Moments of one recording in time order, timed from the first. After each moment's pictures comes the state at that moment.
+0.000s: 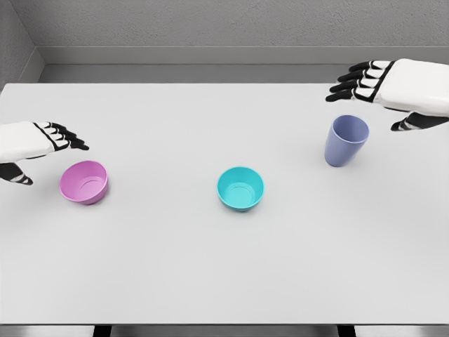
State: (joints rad) left arm -0.48 1.10 -0.49 -1.50 -0.34 -0.61 -0.54; right arm -0.68 -1.07 0.44 -1.72 0.17 -0.61 0.61
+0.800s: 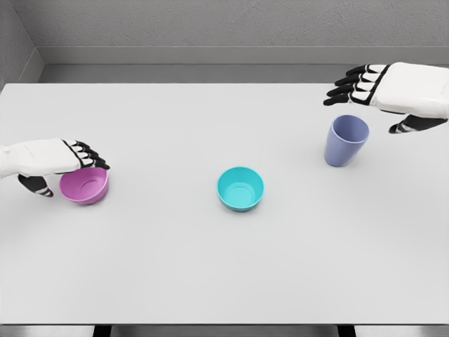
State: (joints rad) left arm -0.55 1.00 -0.62 -1.46 -0.44 -0.61 -0.58; right arm -0.71 -1.07 0.51 -1.71 0.17 -0.61 0.61
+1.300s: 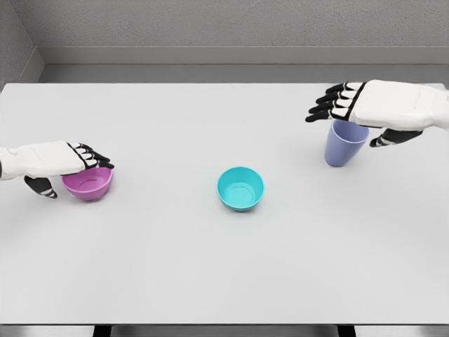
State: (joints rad) left arm -0.55 0.96 -0.62 -1.42 -0.48 -0.61 -0.58; right arm -0.73 -1.03 0.59 -1.69 0.18 -0.61 0.61
